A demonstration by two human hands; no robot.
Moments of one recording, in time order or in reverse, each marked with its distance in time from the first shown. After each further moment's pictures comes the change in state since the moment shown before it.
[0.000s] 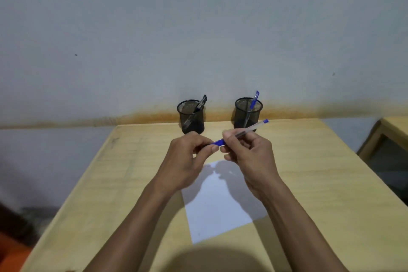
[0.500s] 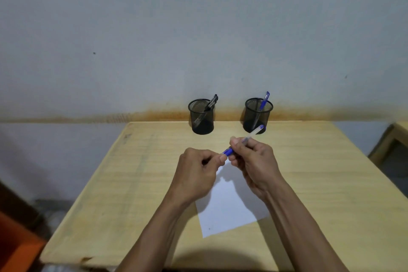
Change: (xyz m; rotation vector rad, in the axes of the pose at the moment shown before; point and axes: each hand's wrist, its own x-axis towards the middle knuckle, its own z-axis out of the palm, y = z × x) left_hand -0.030 0.014 0.003 -0.209 -0.002 -0.335; right_hand -0.001 0.010 0.007 0.089 -0.070 0.141
